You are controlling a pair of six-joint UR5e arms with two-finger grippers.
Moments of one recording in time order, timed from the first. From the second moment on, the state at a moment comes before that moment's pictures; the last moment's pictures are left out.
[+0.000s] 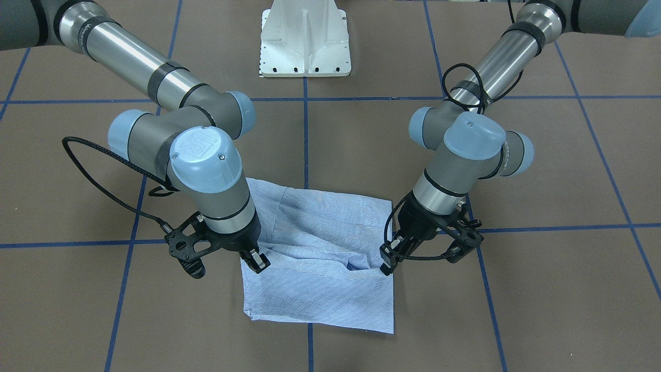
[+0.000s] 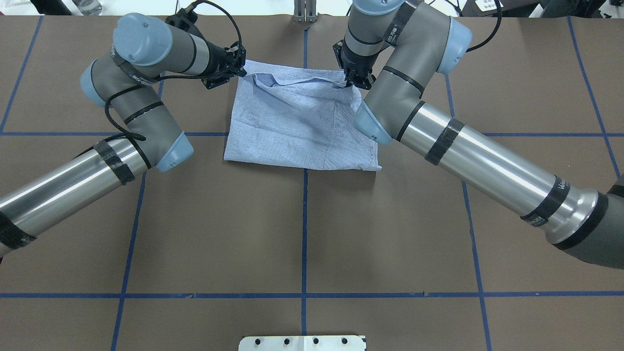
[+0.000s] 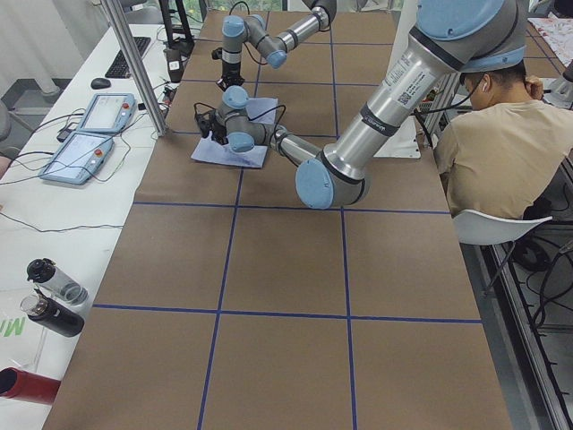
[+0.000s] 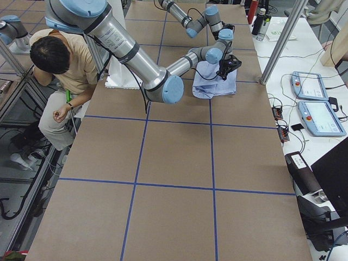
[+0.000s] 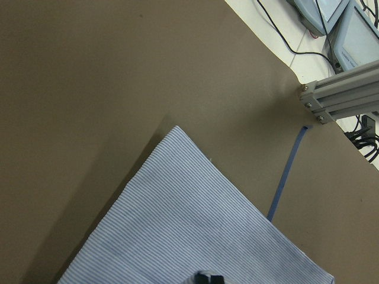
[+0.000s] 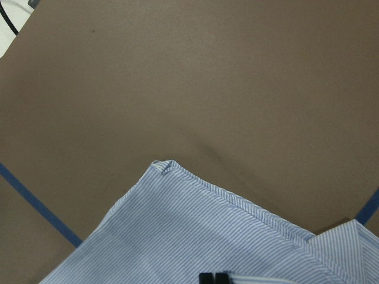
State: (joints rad) left arm -0.82 -2.34 -1.13 -2.44 -1.84 -1.76; right arm 0.81 -0.62 1.12 -1.32 1.97 1.91
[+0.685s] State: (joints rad) left arm -0.86 -2.45 -0.90 -2.54 -1.77 -1.68; right arm 0.91 -0.51 0.85 -1.18 2.06 1.74
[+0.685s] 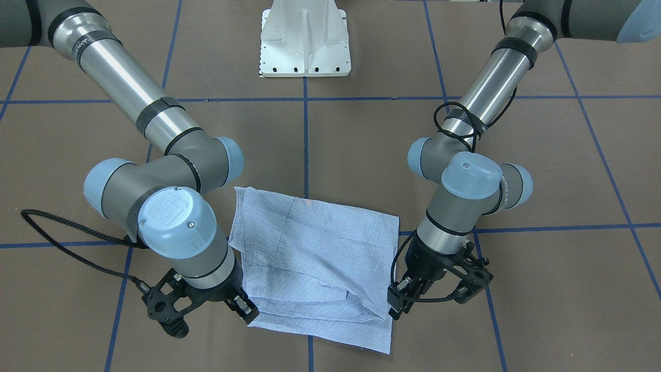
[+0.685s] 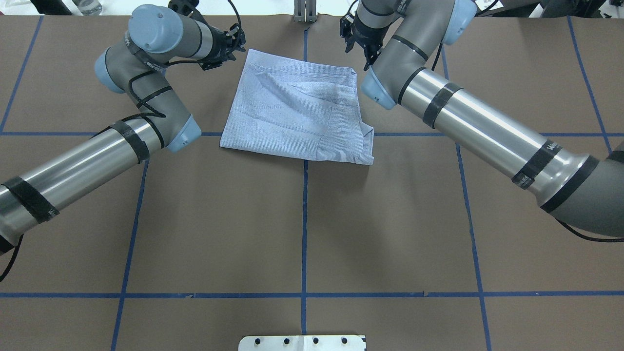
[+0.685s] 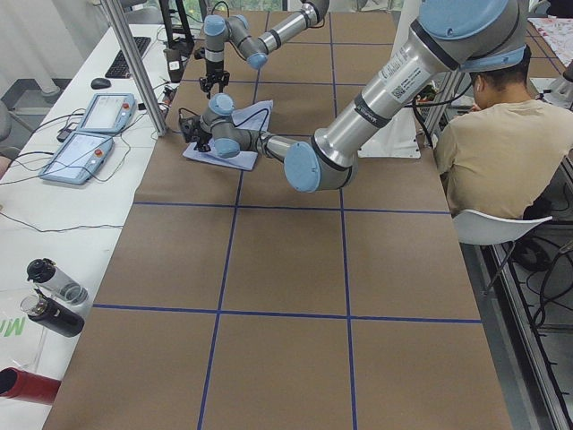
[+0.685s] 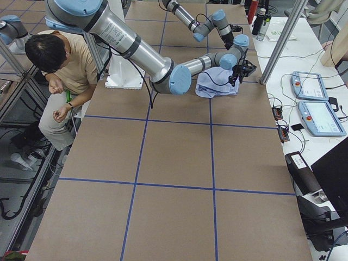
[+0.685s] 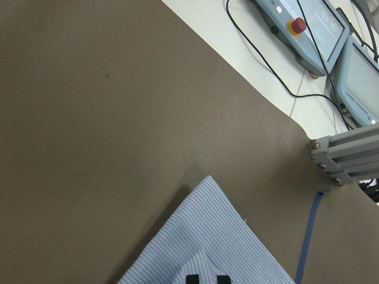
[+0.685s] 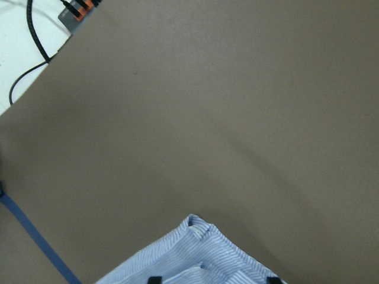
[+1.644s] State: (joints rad) left arm -0.98 -2.21 -1.19 -2.41 -2.00 -1.22; right arm 0.99 -0.70 1.04 -1.20 2.10 1.40
